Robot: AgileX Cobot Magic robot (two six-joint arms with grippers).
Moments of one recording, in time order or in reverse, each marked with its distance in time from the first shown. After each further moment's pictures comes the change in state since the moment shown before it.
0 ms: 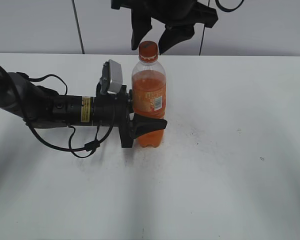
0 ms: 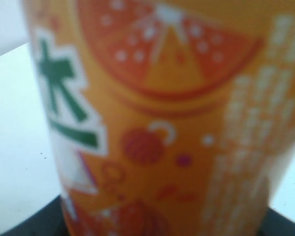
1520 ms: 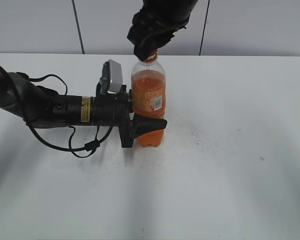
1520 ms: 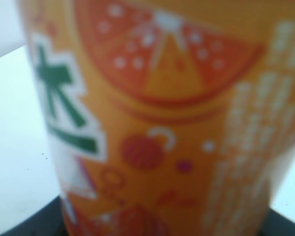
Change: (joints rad) left arm 0.000 0.000 0.000 -0.004 0.001 0.003; right arm 0.000 0.011 -0.006 0.012 0.028 -0.861
